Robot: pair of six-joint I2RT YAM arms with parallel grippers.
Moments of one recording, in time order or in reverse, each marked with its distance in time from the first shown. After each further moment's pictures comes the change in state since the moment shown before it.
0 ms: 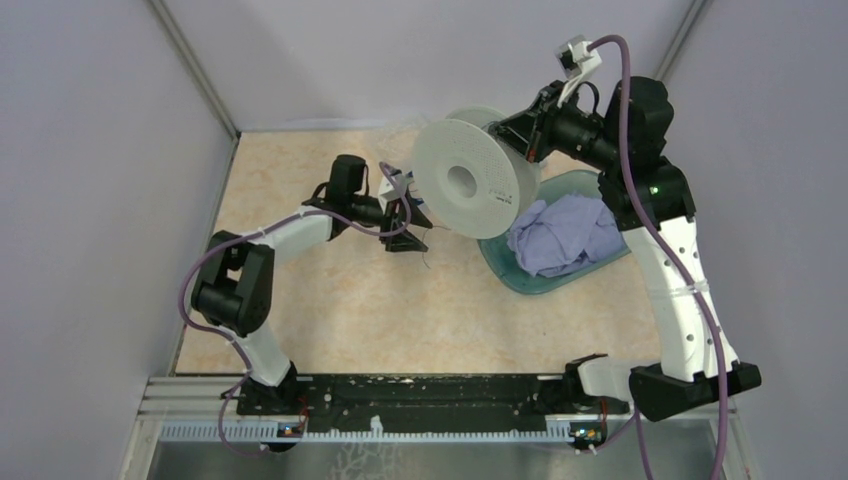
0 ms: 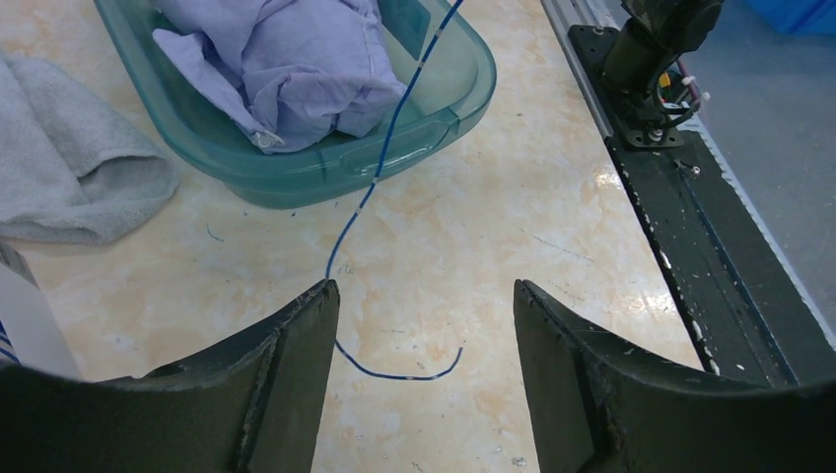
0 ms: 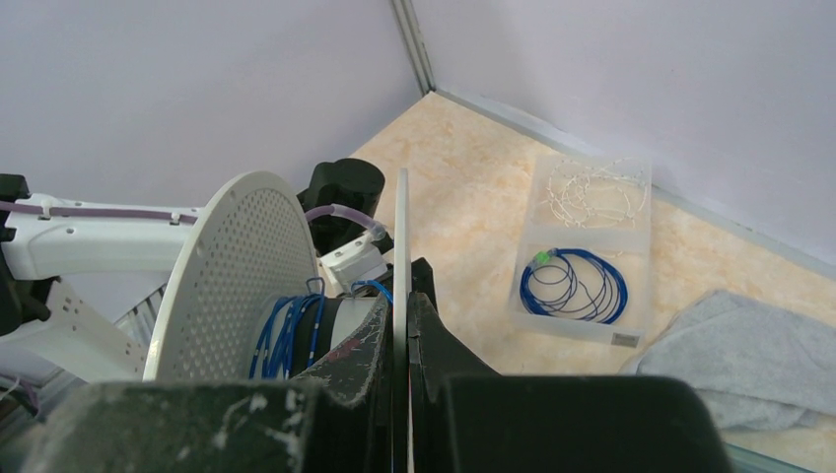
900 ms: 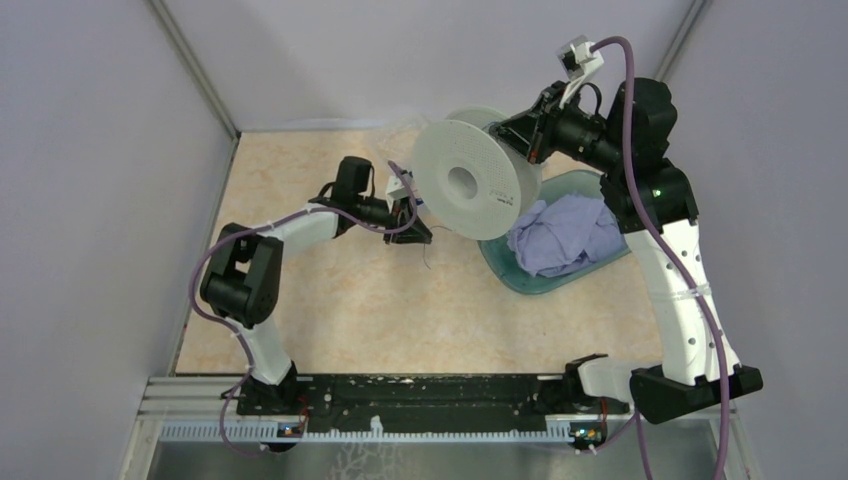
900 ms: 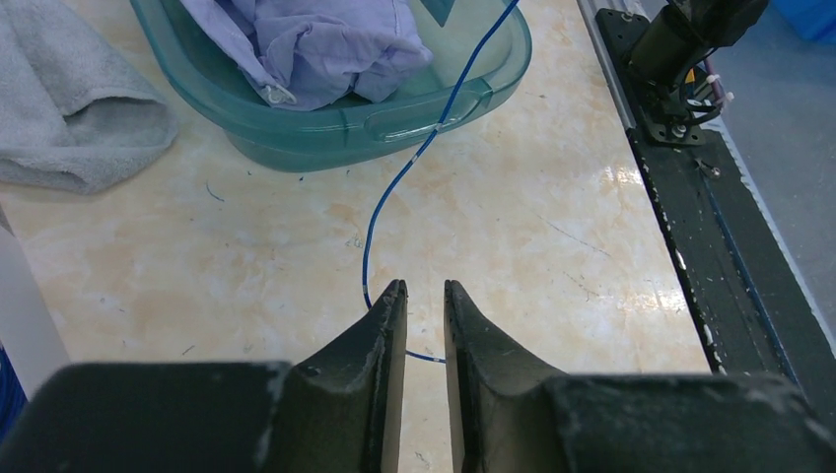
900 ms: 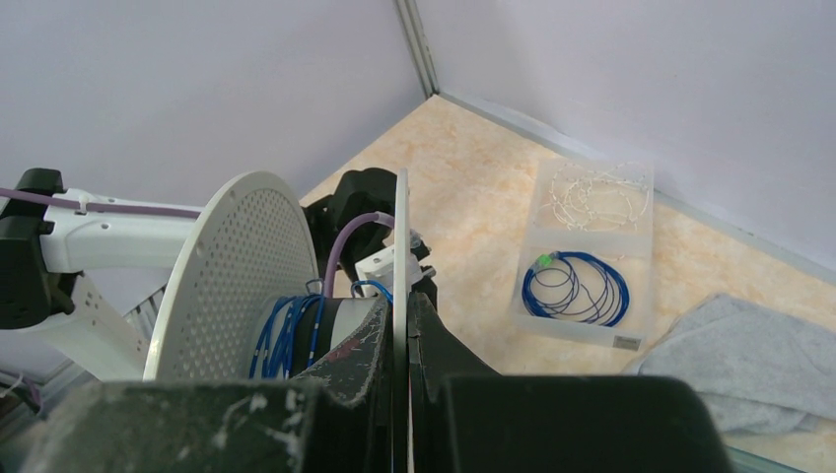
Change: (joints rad) left arm -0.008 0.061 0.043 -0.061 -0.049 -0.003; right arm 0.000 -0.013 0.000 0.000 -0.007 0.000
